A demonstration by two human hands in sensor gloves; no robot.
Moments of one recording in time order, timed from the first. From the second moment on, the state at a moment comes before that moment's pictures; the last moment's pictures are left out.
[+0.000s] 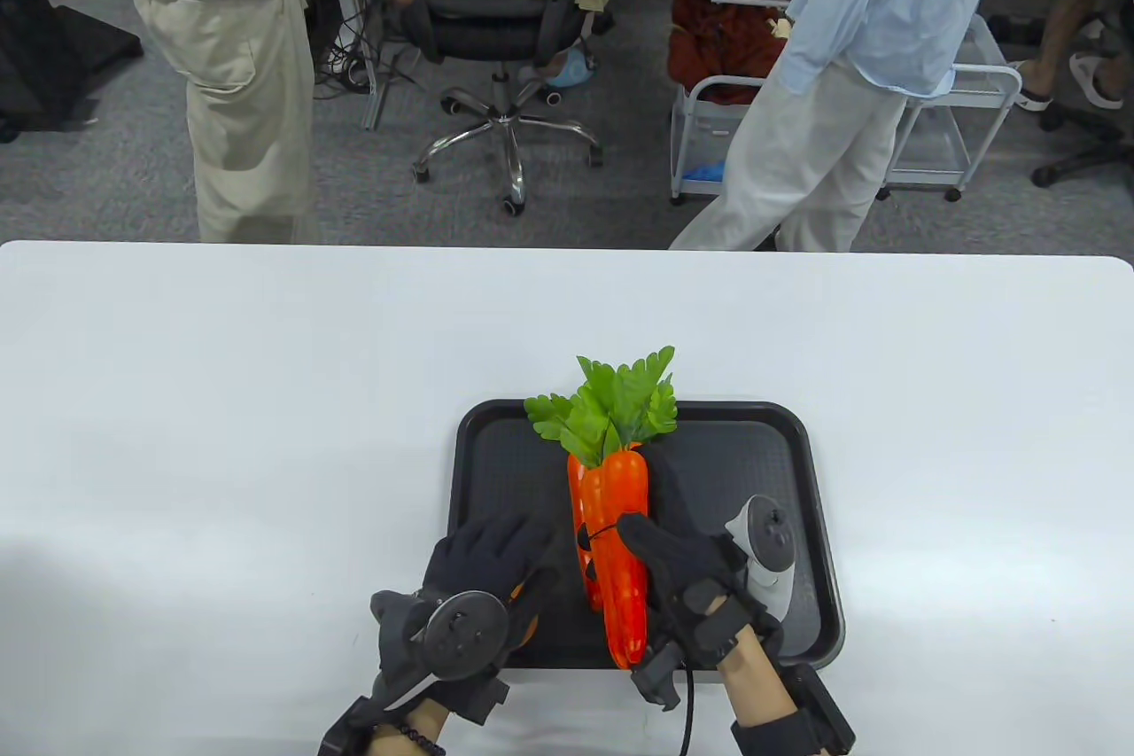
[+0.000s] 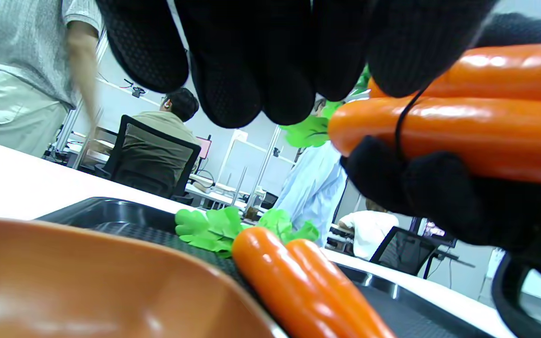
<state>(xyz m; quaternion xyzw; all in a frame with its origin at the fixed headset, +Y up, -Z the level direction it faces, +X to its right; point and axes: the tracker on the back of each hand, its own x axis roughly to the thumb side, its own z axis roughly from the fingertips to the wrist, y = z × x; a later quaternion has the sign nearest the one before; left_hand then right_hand) -0.133 -0.700 -0.224 0.14 -0.17 0.21 0.95 0.103 -0.748 -0.285 0.19 0.14 0.60 0.77</state>
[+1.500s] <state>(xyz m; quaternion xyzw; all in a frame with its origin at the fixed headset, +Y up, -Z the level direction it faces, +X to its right) -0.100 -0.693 -0.203 0.16 -0.30 0.20 0.92 0.106 -0.756 -0.283 0.15 0.07 0.52 0.84</state>
